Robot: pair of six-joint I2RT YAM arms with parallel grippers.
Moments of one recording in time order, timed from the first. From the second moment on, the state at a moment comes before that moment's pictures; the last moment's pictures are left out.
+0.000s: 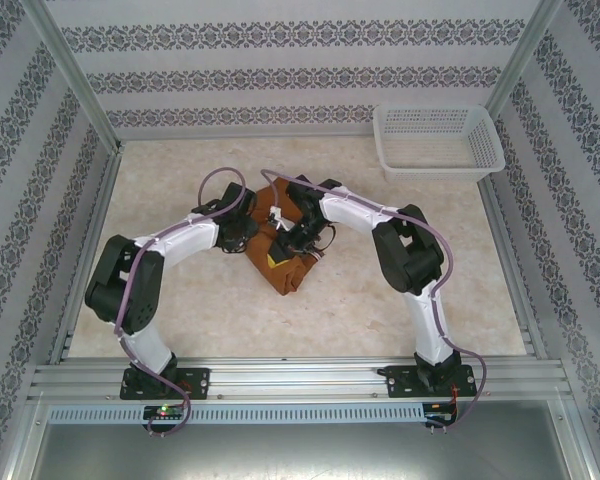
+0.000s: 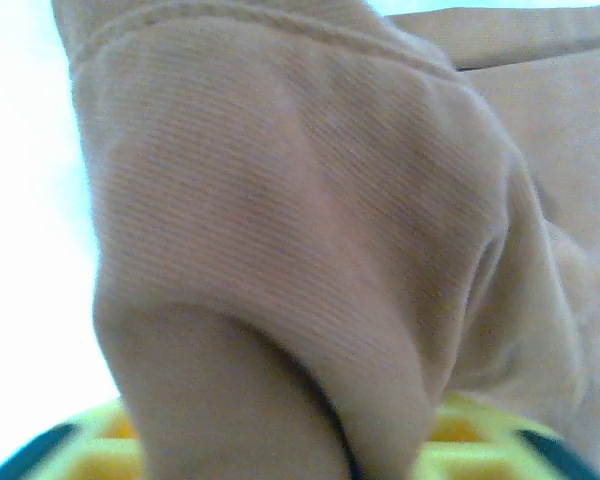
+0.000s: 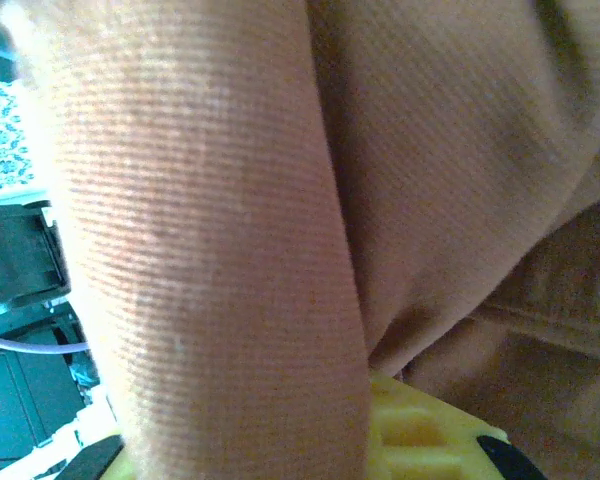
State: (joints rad) left arm -0.40 1.74 1.10 -0.44 -0.08 -1.18; right arm 0.61 2.18 1.67 -0.98 -0.87 0.12
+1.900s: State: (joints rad) left arm -0.41 1.81 1.17 -0.43 -0.01 -1.17; right arm 1.22 2.31 1.67 -1.01 1.10 0.09
